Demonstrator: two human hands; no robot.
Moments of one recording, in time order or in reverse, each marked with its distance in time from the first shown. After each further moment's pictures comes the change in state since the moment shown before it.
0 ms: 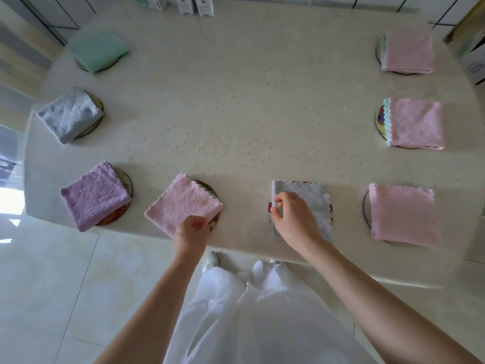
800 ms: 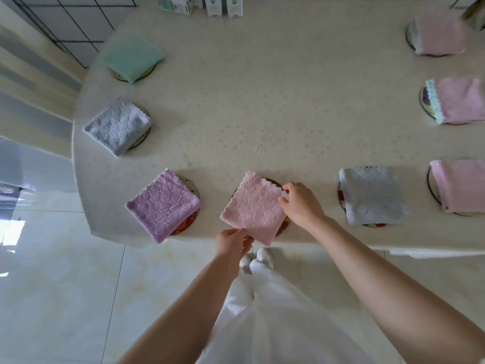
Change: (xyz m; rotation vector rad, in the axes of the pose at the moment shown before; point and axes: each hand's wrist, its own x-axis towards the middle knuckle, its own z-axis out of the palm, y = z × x) left_hand 0.057 -0.046 -0.102 -0.467 -0.371 -0.386; right_hand 0.030 -0.139 0.104 -0.083 -0.076 0.179
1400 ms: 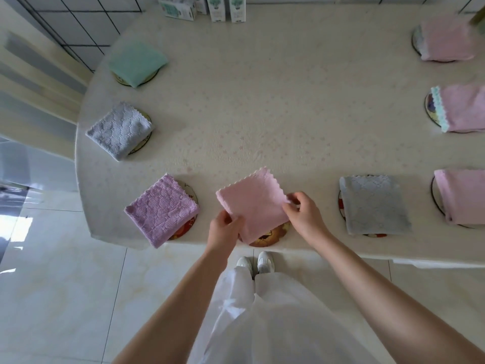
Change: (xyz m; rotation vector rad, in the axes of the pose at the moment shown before) left_hand 0.001 0.035 0.001 0.249 -0.045 0.310; right_hand -0.019 0.003 -0.010 0.556 0.043 0.121
